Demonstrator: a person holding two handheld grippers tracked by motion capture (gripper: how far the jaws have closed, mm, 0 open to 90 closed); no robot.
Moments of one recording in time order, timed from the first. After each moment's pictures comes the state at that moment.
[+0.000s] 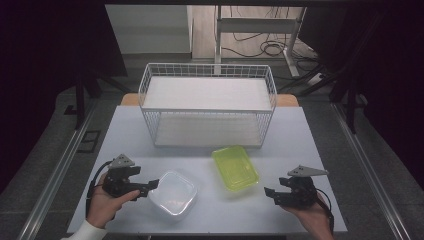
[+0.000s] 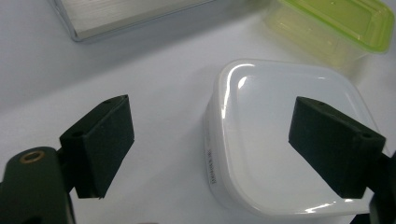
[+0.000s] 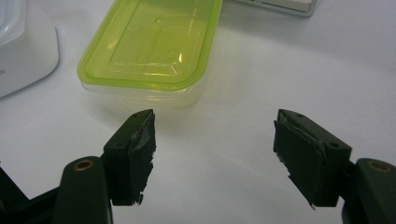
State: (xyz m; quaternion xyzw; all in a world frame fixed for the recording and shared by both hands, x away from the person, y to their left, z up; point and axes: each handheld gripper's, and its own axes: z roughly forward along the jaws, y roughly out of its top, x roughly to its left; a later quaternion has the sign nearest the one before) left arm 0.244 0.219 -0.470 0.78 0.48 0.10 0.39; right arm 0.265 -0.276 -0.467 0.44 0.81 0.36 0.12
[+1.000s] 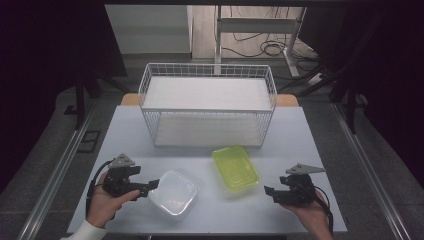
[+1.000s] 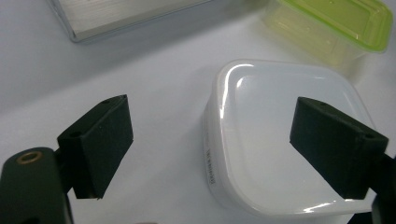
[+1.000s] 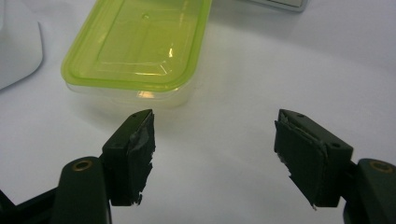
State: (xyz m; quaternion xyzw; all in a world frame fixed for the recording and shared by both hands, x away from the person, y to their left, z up) left arm 0.244 0.218 -0.468 0.78 0.48 0.10 0.39; right arm 0.269 -0.272 -0.466 0.45 0.81 0.35 0.12
